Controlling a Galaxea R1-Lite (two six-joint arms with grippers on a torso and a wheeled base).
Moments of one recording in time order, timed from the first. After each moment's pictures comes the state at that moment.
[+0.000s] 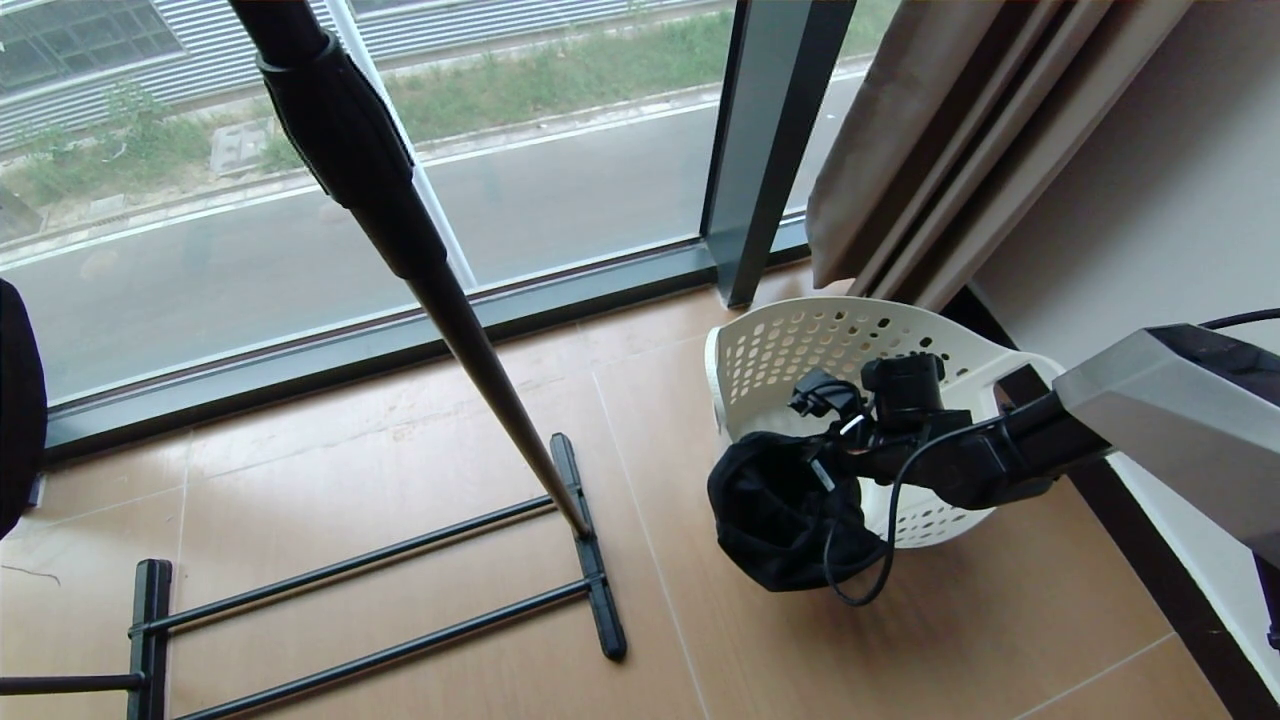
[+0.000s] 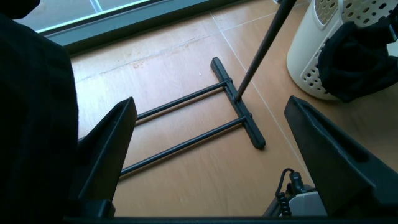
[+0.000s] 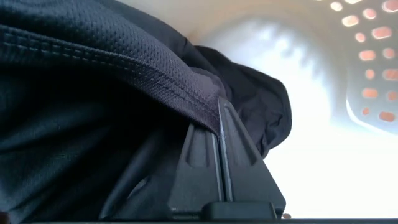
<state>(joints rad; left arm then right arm) 0.00 0.00 -0.01 0.02 -0.10 0.04 0.24 2.31 -1.25 -0.43 0.12 -0.43</state>
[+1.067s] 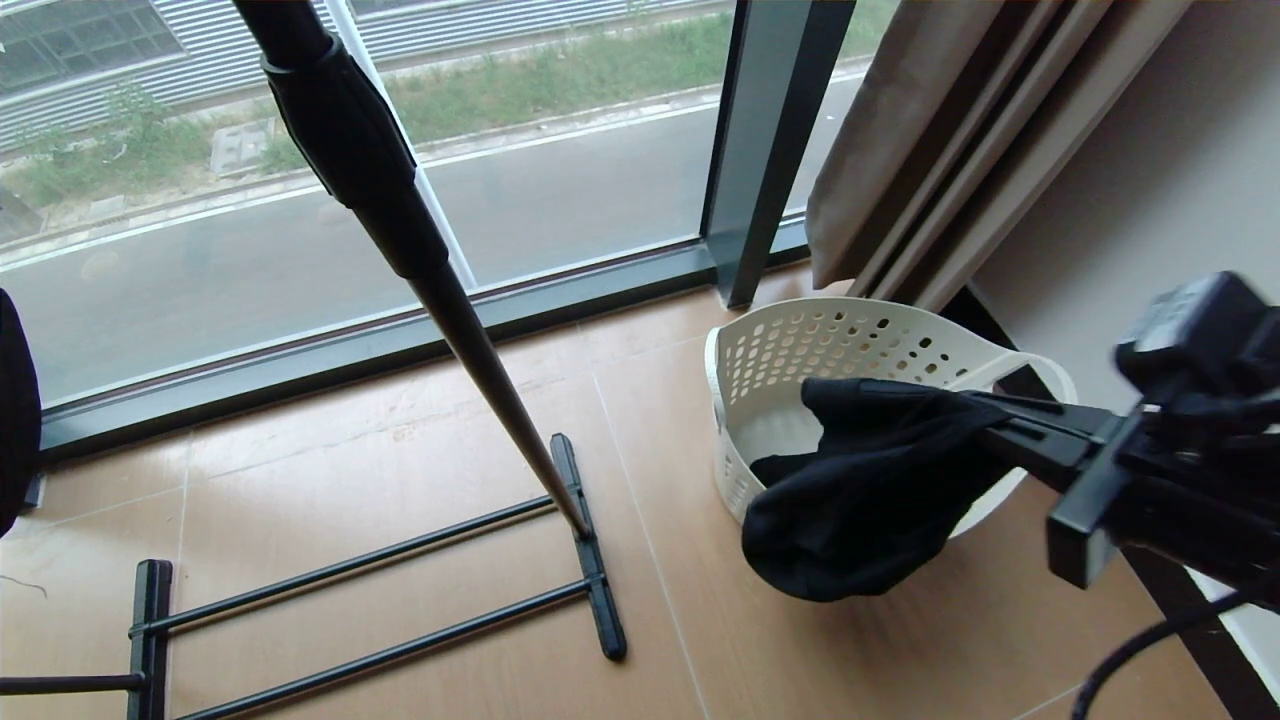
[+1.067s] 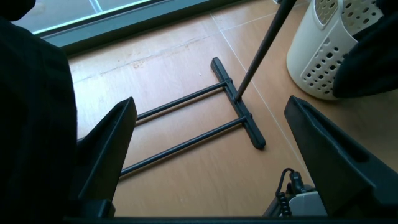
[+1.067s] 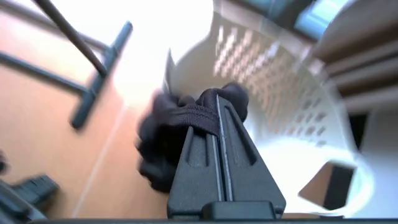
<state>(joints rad) 0.00 0.00 -0.01 0.02 -0.10 0.05 0.70 1.21 -0.64 -0.39 -0.22 -0.42</state>
